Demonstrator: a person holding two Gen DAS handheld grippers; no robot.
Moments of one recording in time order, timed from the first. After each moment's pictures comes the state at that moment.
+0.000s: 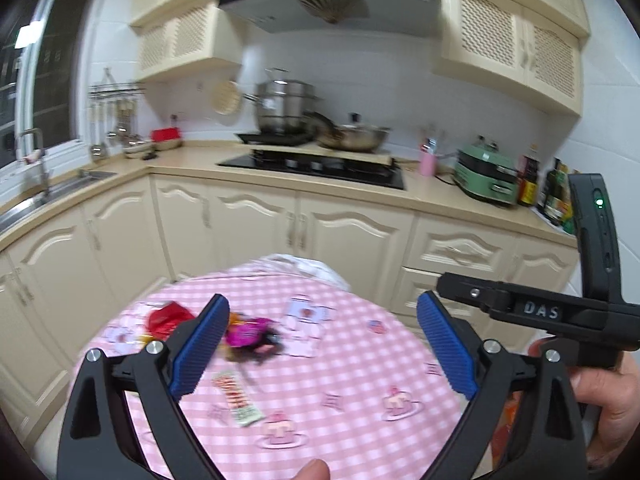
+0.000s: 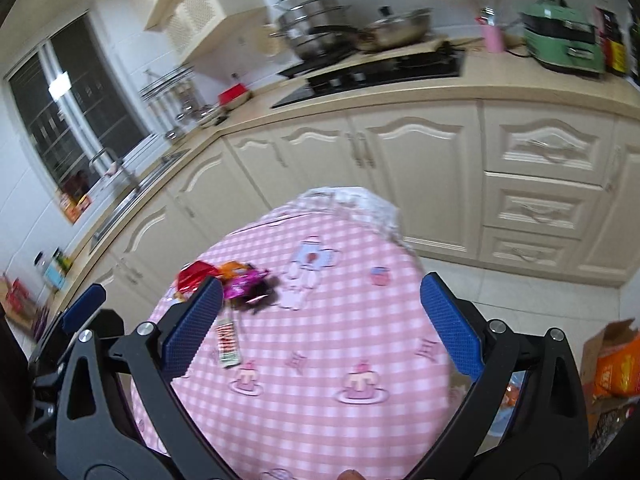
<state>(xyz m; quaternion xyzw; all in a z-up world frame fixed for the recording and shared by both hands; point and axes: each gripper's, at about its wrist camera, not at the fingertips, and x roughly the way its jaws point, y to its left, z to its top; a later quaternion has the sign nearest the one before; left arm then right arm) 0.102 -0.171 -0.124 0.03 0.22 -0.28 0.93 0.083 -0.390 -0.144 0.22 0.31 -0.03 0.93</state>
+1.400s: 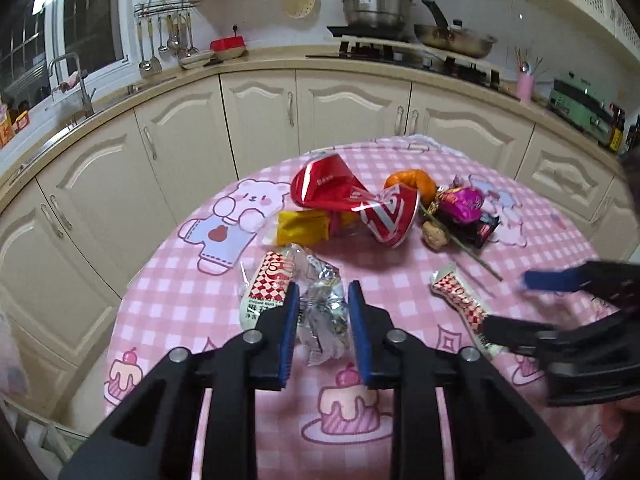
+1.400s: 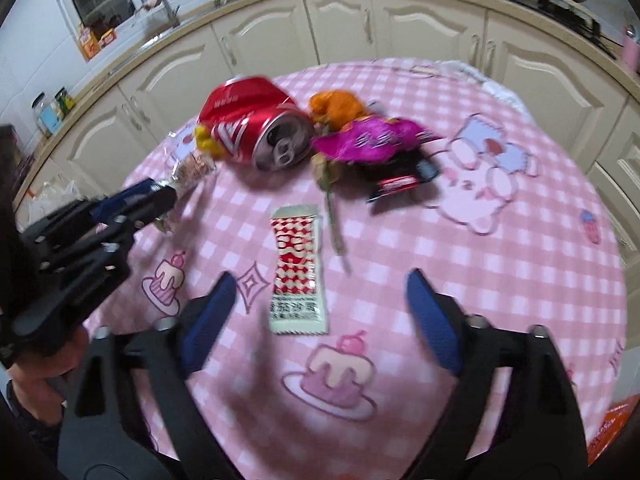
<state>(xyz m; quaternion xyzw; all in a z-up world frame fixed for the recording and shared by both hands) 0.233 -0.042 -0.276 0.07 0.37 -0.18 0.91 0.208 -0.218 -0.291 0.07 0.48 0.08 0.87</state>
